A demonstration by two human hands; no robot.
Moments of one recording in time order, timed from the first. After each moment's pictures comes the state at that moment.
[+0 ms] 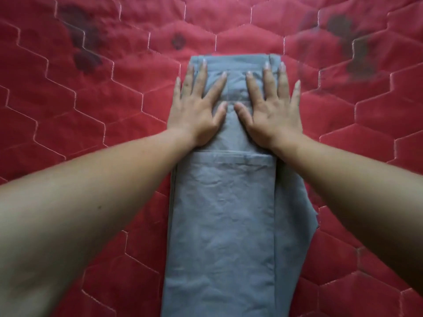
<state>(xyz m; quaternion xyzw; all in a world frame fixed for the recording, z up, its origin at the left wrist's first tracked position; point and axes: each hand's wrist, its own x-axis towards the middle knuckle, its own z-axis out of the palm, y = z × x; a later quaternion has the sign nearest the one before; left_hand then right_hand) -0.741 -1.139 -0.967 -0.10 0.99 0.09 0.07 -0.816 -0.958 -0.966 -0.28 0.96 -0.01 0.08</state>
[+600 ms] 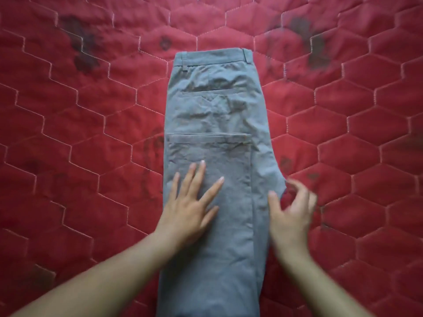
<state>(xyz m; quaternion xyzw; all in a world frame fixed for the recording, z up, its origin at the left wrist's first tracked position) -0.513 -1.040 -0.940 0.01 0.99 0.12 0.09 -0.580 -0.830 -0.899 0.15 0.91 -0.39 0.06</state>
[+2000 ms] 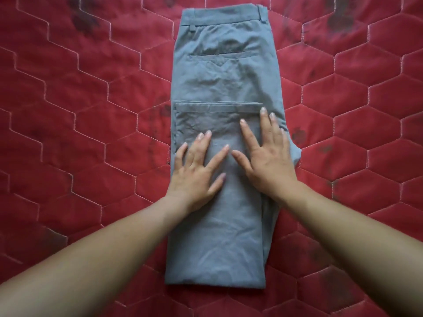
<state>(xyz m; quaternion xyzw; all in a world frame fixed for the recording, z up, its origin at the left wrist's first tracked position) -0.515 -1.044 -0.959 -0.01 0.99 0.09 0.07 -0.629 -0.863 -0.946 -0.29 0.95 -0.07 0.12</state>
